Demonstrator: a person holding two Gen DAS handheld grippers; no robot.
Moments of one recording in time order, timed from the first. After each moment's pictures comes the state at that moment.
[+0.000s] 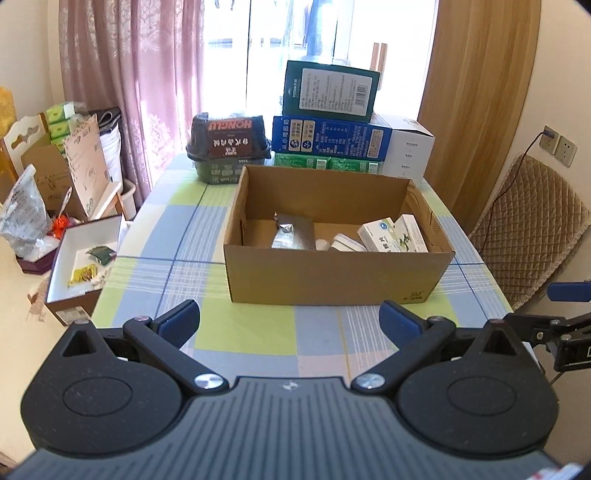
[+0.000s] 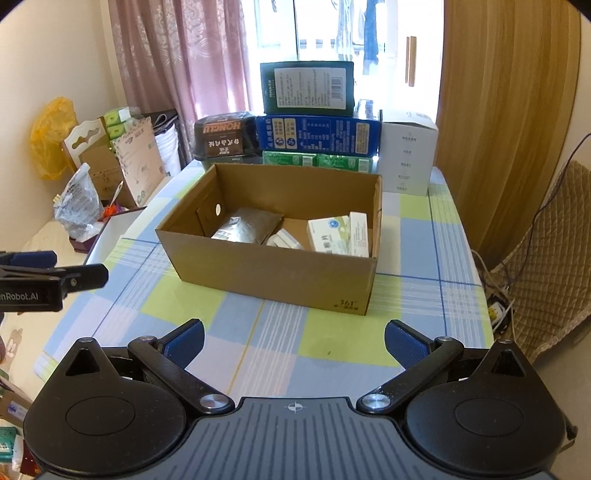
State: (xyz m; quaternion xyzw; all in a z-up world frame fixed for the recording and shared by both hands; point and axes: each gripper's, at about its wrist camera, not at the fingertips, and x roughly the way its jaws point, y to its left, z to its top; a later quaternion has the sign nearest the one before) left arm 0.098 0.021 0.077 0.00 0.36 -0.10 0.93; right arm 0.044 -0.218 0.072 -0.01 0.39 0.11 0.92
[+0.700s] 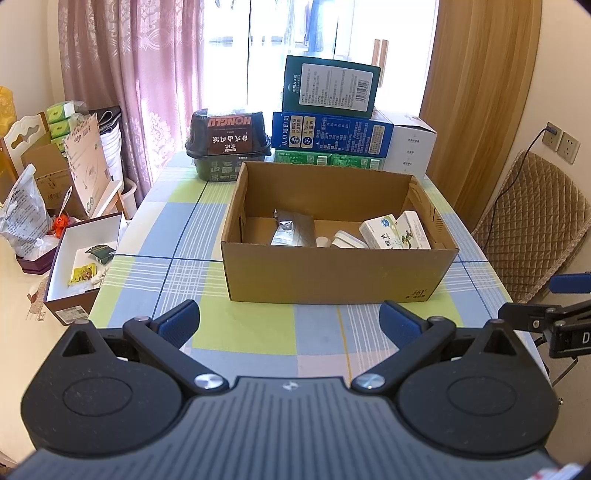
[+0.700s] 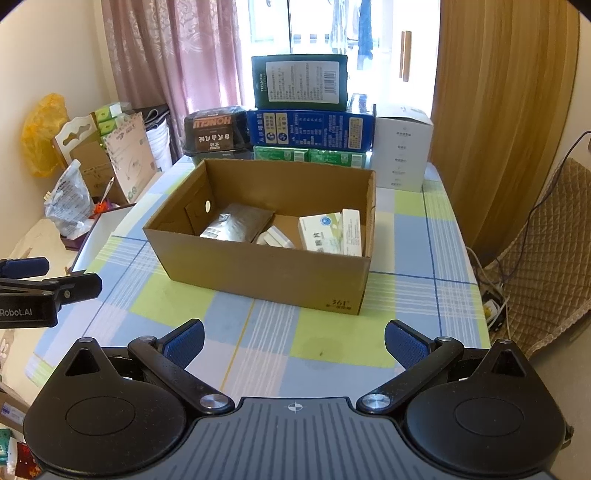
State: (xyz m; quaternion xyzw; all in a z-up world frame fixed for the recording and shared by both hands) left arm 0.101 0.017 0.069 0.01 0.36 -0.10 0.93; right arm 0.057 -0.218 0.068 -0.02 0.39 0.10 0.91
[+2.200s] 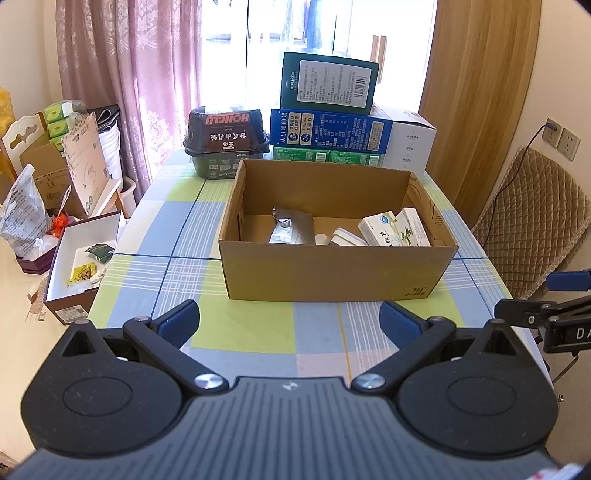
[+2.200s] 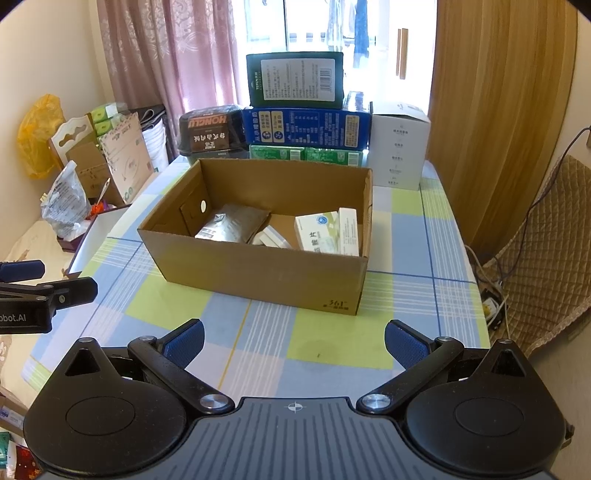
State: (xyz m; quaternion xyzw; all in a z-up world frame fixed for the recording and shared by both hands) left arm 0.103 0.015 0.067 0.01 0.36 -0.10 0.93; right arm 0.063 -0.220 0.064 -0.01 0.39 0.10 0.91
